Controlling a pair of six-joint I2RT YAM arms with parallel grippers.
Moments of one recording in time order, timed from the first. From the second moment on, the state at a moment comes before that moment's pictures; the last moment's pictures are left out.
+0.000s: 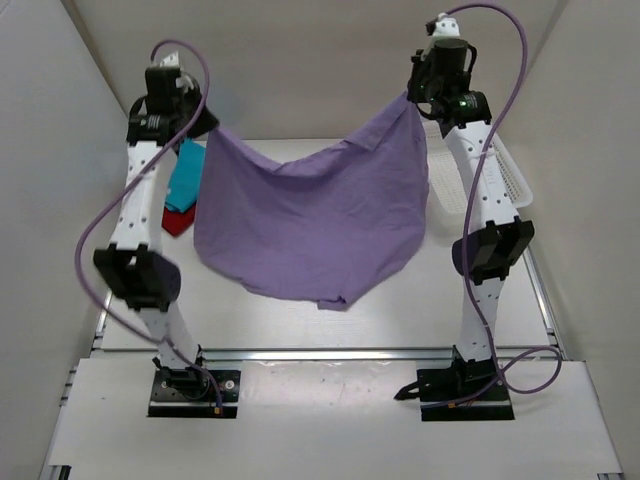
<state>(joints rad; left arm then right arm) -0.05 1.72 1.95 -0.74 0.04 -0.43 0.24 2.08 2.48 -0.65 0.11 0.07</state>
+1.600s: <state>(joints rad) 0.11 0.58 0.53 -0.48 0.07 -0.54 0.45 0.43 0.74 -0.96 0.11 0.50</state>
